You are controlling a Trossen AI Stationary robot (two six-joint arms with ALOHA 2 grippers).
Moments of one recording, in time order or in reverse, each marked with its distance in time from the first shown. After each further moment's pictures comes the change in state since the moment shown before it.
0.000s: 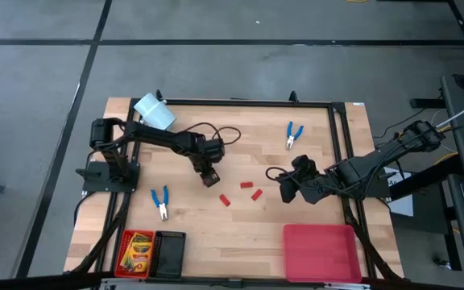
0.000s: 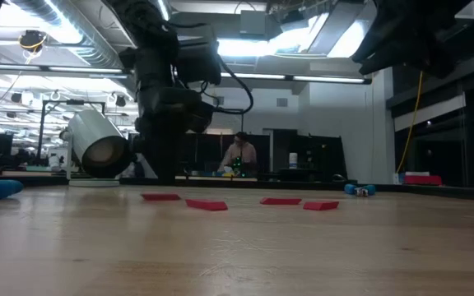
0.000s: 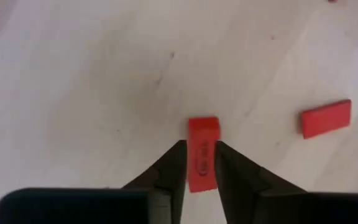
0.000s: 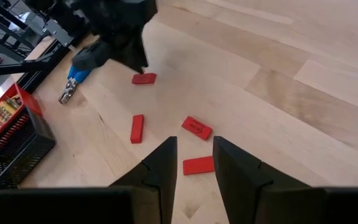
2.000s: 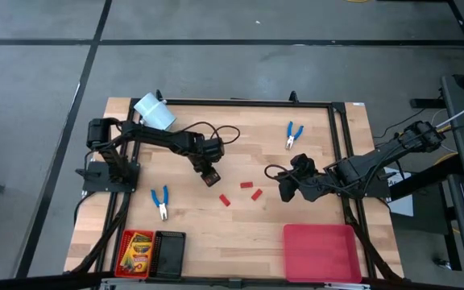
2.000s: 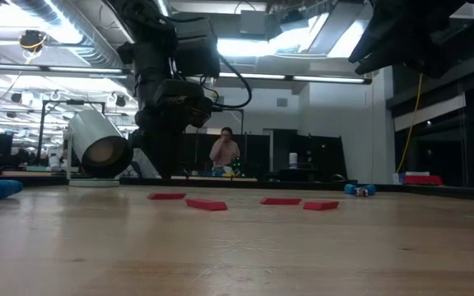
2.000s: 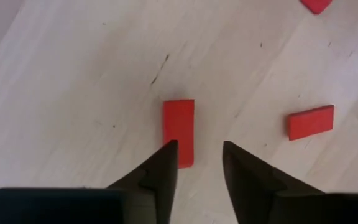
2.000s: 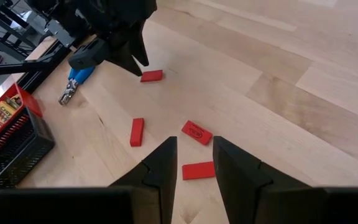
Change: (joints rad) left arm 0.003 -0.028 0.001 -0.005 -0.010 -0.044; right arm -0.023 0.000 0.000 0.018 -0.011 -0.042
